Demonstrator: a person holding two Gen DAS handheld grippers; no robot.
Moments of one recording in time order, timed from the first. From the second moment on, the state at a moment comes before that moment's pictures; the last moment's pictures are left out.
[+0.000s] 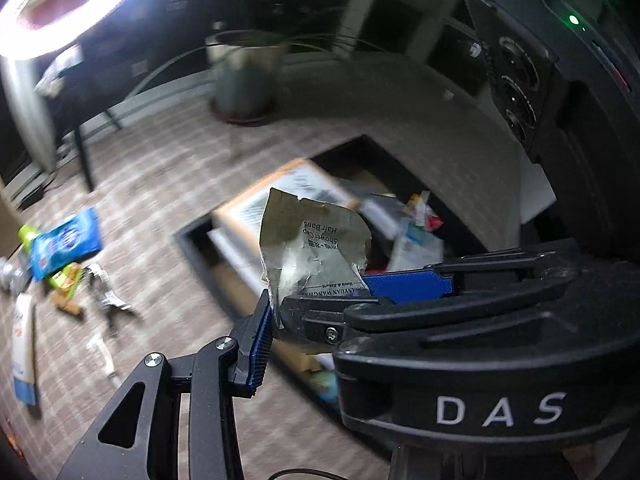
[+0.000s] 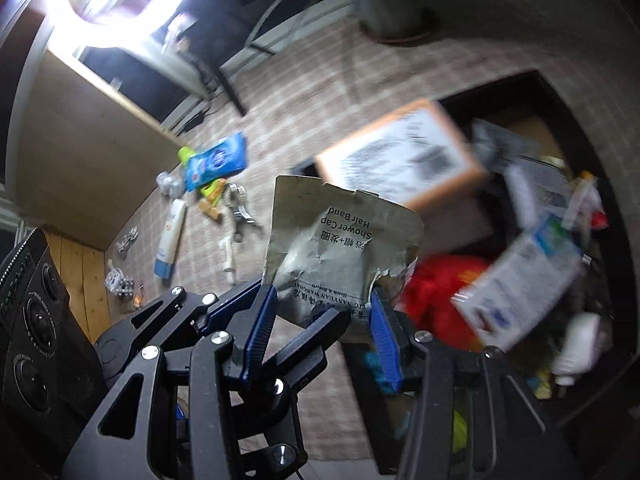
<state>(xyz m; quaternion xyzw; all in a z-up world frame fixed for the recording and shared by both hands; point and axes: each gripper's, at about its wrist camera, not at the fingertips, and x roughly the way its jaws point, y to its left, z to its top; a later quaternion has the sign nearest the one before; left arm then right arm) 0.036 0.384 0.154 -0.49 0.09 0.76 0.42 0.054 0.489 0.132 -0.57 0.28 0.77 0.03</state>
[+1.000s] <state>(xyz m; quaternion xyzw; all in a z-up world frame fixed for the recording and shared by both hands) 0.095 0.486 0.154 -0.49 0.16 0.72 0.46 0.171 0.613 0.147 -0.52 0.29 0.78 0.18</state>
